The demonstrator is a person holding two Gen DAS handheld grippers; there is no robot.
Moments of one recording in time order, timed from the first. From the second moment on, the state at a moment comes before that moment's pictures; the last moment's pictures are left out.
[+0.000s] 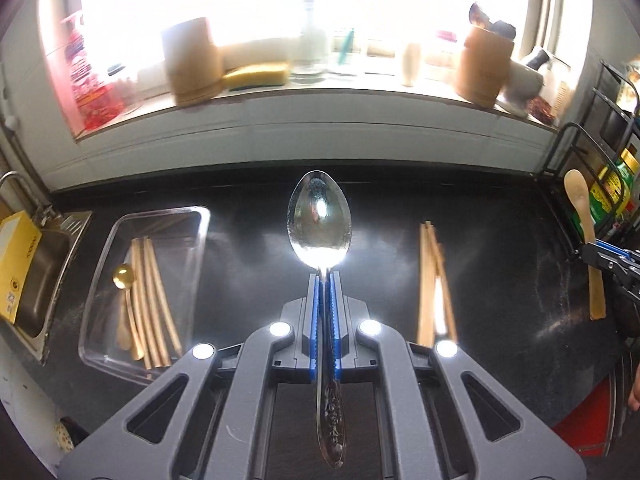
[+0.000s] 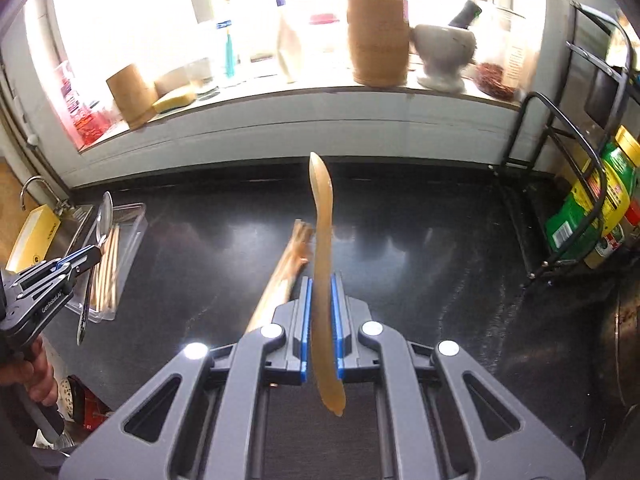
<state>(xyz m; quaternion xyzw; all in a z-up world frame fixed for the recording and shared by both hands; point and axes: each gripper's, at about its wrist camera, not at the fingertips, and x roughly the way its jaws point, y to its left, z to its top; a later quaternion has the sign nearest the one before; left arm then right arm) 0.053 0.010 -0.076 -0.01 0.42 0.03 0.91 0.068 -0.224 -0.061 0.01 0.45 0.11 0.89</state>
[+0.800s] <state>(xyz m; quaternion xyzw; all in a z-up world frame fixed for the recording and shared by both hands) -0.010 0.246 -0.087 -0.07 0.42 0.19 0.88 0.085 0.099 -0.074 -0.07 0.45 0.31 0.84</state>
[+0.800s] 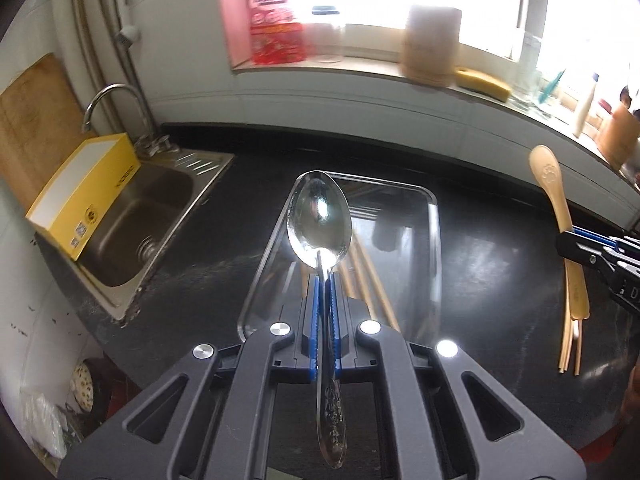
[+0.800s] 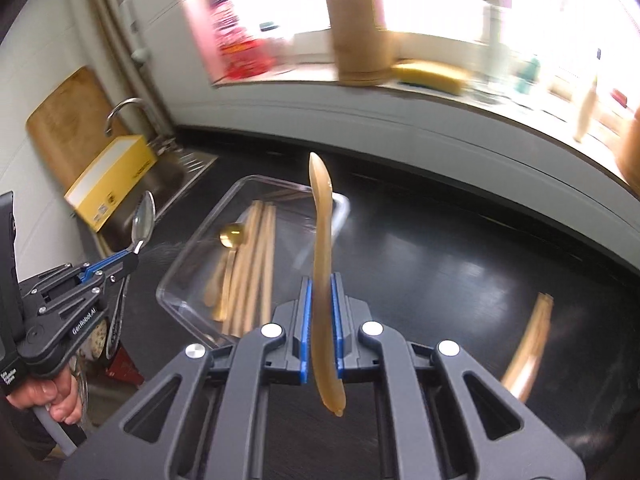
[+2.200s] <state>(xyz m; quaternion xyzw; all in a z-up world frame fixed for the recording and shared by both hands) 0.110 0.302 -0.207 -0.12 0.53 0.17 0.82 0.207 0.224 -0.212 -0.05 0.59 0.34 0.73</state>
